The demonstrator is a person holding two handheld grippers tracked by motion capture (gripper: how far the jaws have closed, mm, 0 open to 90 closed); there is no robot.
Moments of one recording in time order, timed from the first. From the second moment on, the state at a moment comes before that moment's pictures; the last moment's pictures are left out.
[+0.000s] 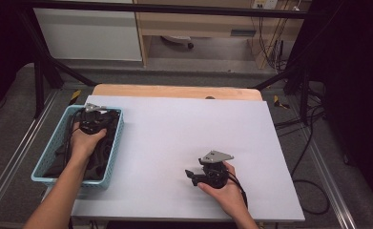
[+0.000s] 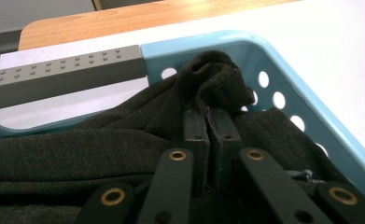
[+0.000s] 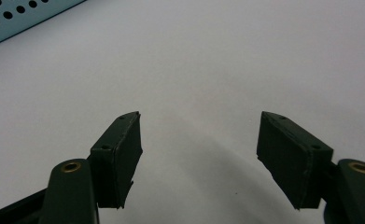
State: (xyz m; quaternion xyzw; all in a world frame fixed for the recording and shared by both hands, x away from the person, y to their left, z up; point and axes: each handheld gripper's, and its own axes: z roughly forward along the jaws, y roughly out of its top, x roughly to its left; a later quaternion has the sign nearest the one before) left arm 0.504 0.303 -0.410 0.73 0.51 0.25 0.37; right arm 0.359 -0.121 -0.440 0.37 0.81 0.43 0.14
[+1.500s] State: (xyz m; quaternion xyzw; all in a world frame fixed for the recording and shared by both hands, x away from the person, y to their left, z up) left arm 0.461 0.311 -0.350 0.68 0.49 0.29 0.45; right arm 0.358 -0.127 -0.438 0.38 0.80 0.44 0.15
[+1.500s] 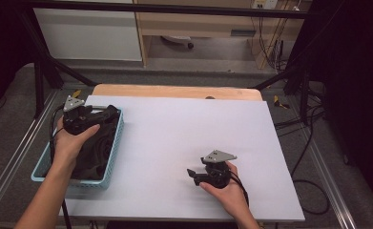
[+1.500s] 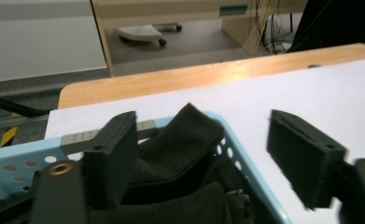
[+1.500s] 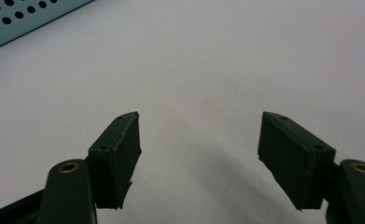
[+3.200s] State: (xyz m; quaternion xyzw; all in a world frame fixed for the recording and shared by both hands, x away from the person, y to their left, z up) left arm 0.386 0.264 -0.330 0.72 0.43 0.26 0.47; right arm 0.357 -0.128 -0.435 0.40 0.78 0.45 0.18
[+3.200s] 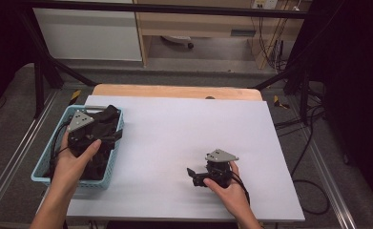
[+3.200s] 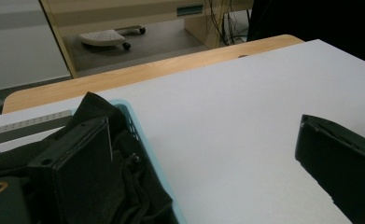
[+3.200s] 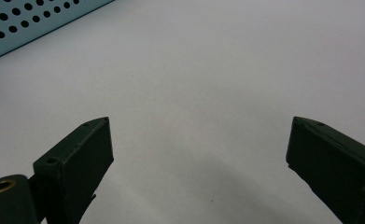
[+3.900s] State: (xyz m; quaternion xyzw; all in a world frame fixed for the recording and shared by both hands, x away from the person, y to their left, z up) left arm 0.360 0.270 -0.339 0.72 0.44 0.24 0.47; right arm 0.358 -0.132 -0.434 0.40 0.78 0.45 0.18
